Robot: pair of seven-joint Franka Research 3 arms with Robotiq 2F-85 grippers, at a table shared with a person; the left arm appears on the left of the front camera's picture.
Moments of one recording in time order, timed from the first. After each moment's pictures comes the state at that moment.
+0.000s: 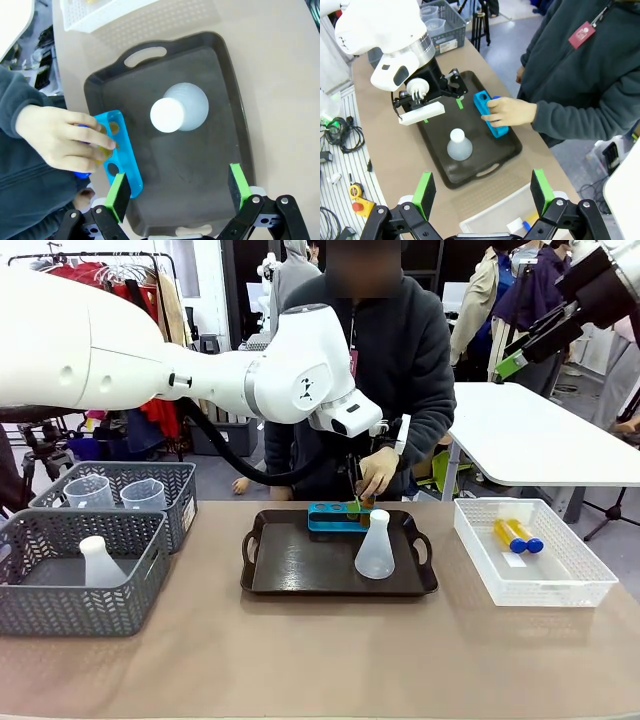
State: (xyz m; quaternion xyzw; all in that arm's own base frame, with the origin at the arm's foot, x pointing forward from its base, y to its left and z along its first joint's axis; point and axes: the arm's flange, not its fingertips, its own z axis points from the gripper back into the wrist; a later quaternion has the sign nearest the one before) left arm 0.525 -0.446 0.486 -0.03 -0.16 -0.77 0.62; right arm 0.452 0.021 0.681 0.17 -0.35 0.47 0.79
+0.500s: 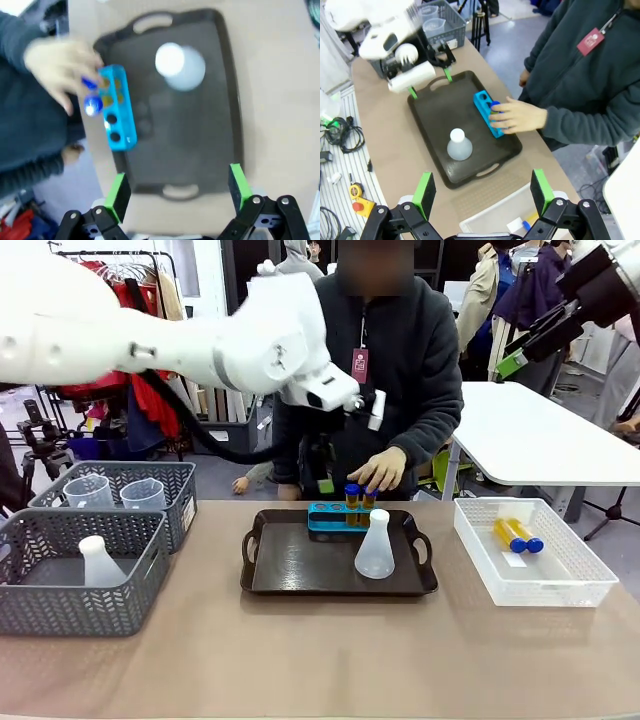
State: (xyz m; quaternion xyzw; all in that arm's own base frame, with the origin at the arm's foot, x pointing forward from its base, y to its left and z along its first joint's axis) left arm 0.519 -0.383 0.538 -0.01 -0.14 -0.73 0.67; right arm 0.452 0.020 0.681 0.17 -0.35 0.47 0.79
